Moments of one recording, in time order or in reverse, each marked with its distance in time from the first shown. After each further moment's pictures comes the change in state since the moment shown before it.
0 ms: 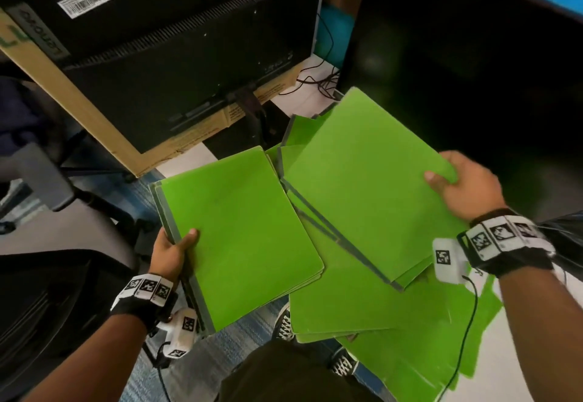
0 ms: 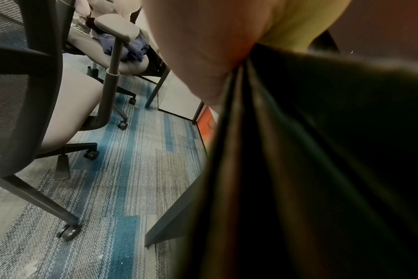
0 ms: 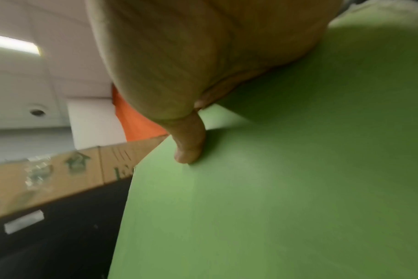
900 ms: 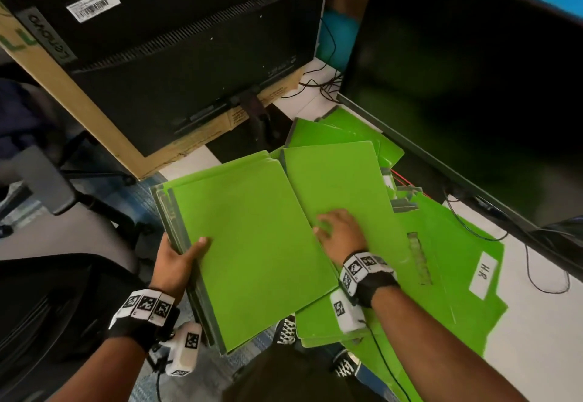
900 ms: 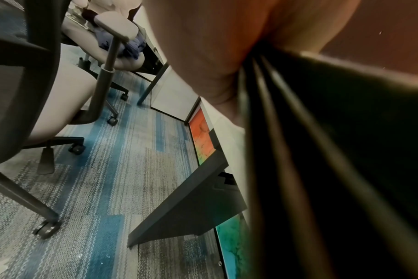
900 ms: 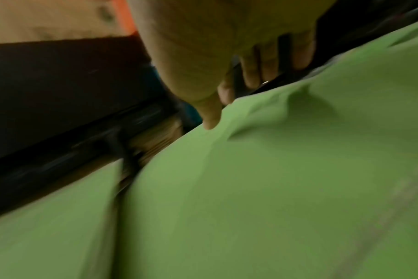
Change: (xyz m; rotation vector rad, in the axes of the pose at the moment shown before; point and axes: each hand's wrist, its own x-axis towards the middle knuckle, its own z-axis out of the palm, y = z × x) left_hand -0.023 0.008 -0.001 0.058 -0.066 0.078; right_hand -0.039 -0.069 0.193 0.078 -0.288 -0.102
